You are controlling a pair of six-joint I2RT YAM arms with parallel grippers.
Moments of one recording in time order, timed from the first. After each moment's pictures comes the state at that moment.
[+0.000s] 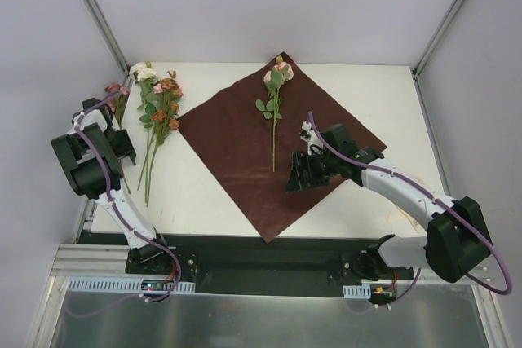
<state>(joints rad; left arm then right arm) 0.50 1.96 1.35 -0.83 -0.01 -0.01 0.58 1.29 0.84 -0.50 -0.50 0.36</state>
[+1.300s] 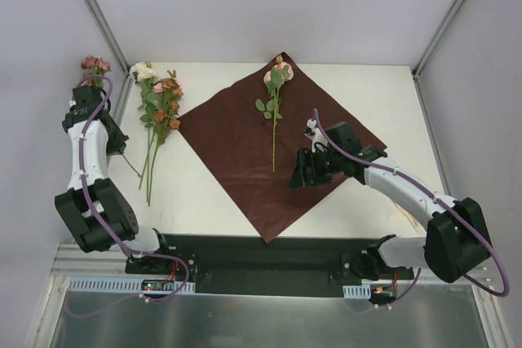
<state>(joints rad) 0.41 1.47 1.26 -0.91 -0.12 -0.25 0.54 1.29 0.84 -0.50 -0.51 0.36</state>
